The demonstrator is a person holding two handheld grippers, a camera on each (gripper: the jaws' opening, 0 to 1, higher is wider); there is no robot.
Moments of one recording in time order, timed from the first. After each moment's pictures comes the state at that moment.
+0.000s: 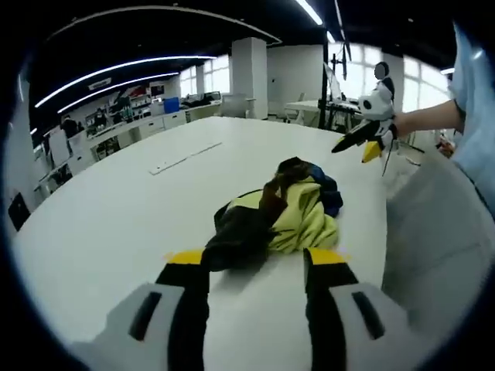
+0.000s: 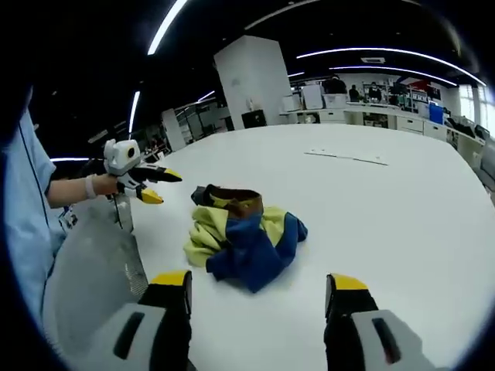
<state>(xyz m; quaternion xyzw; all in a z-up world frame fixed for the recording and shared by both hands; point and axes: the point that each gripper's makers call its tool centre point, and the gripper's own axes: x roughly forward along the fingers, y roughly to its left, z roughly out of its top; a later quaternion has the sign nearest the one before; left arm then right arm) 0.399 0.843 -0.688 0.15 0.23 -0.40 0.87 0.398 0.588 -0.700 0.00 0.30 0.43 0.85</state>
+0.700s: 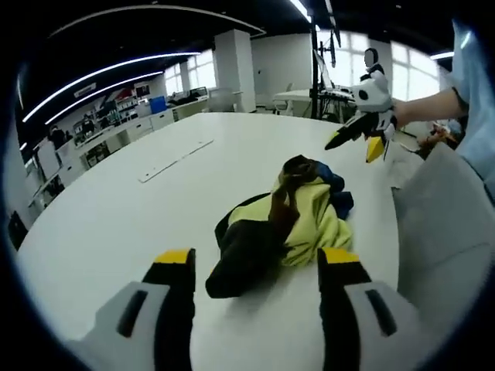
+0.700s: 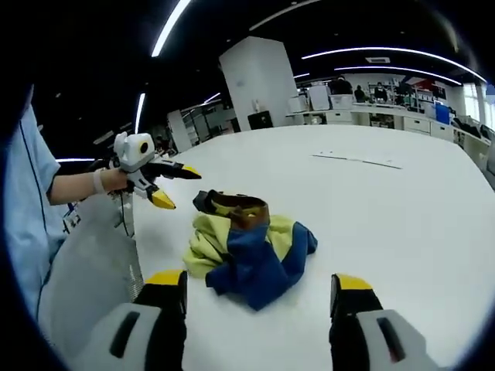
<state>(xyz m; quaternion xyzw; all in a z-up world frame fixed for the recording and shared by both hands) 0.422 0.835 -0.690 0.15 0.24 -0.42 0.87 0.407 0.602 -0.703 -0.01 0.29 0.44 0.85</state>
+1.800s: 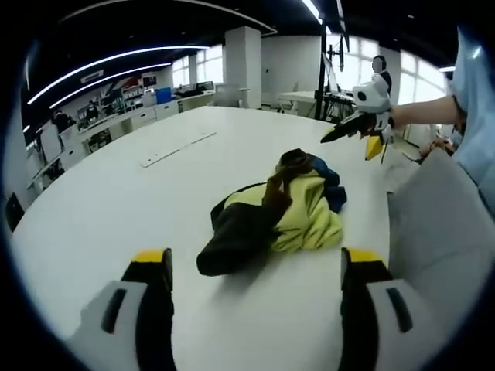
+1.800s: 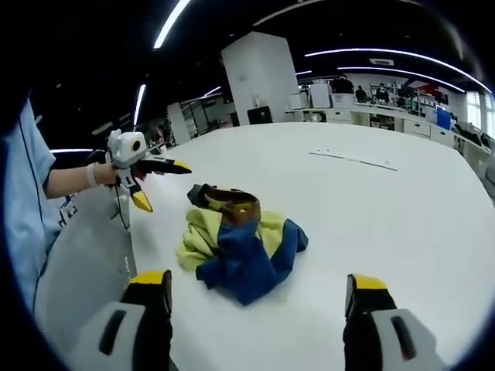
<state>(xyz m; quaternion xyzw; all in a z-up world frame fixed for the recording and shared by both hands) 0.403 0.841 -0.698 0.13 0.26 -0.41 0.86 0.412 0.594 -0.706 -0.03 0.31 0.44 0.84</state>
